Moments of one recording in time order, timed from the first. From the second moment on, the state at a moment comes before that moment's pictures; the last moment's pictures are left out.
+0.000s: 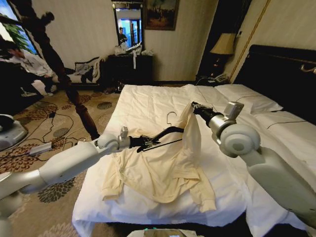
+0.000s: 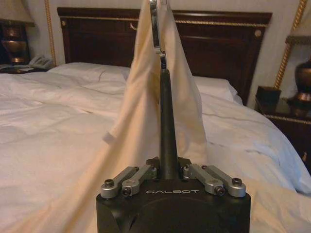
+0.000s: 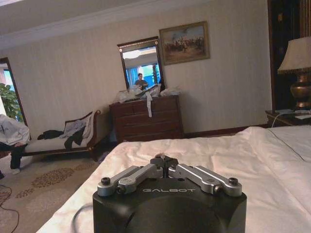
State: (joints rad) left arm 0.12 -0.76 0.69 -1.64 -1.05 0.19 0.46; right arm -0.60 0.64 0.17 2.23 1.39 -0.42 0.73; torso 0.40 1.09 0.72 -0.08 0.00
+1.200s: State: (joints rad) left arm 0.22 -0.83 0.56 -1.65 -1.15 0.19 0.35; right arm -0.69 0.68 0.17 2.36 1.58 -0.51 0.72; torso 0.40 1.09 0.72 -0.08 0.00
